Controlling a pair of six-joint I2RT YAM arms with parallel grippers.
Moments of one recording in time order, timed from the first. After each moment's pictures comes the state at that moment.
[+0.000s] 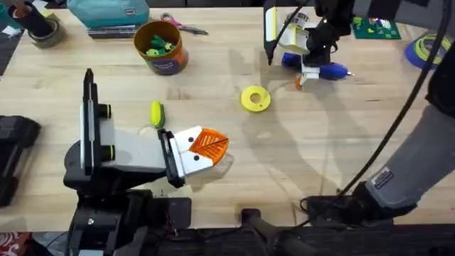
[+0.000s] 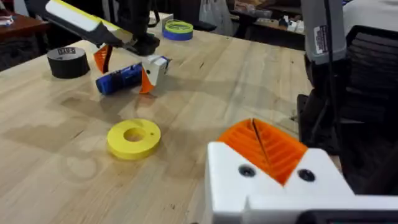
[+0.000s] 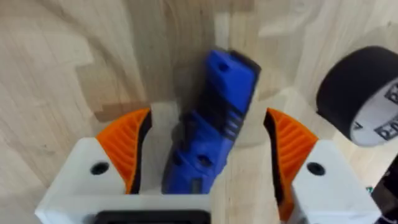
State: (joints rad) left arm -0.03 0.01 0.01 -0.14 1.21 0.02; right arm 0.13 2.02 1.51 -0.83 0.06 -1.36
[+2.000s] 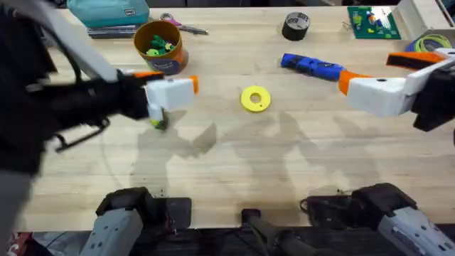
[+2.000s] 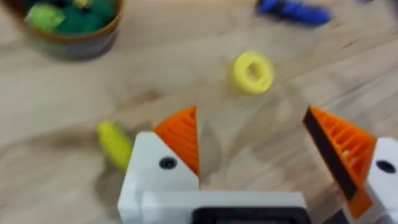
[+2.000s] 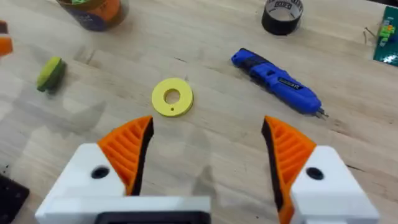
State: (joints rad) left arm 0.18 0.79 0.81 -0.83 0.79 0.09; right arm 0.18 0.68 1.09 -1.05 -0.18 -0.03
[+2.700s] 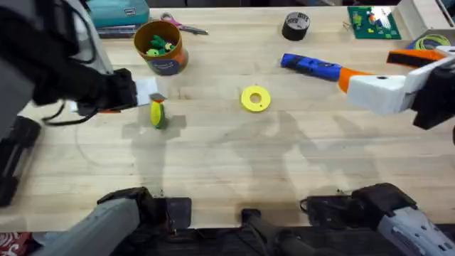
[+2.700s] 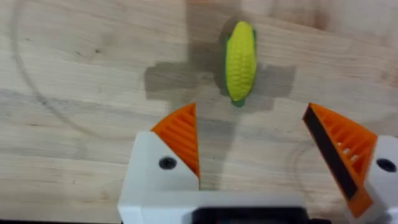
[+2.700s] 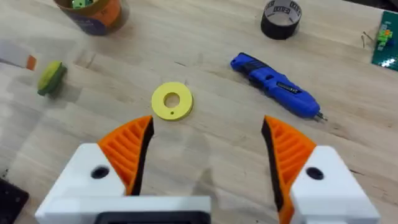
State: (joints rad) left arm 0.17 1.16 0.99 -1.11 0.12 -0.08; right arm 0.18 0.68 1.08 -1.04 -0.18 -0.03
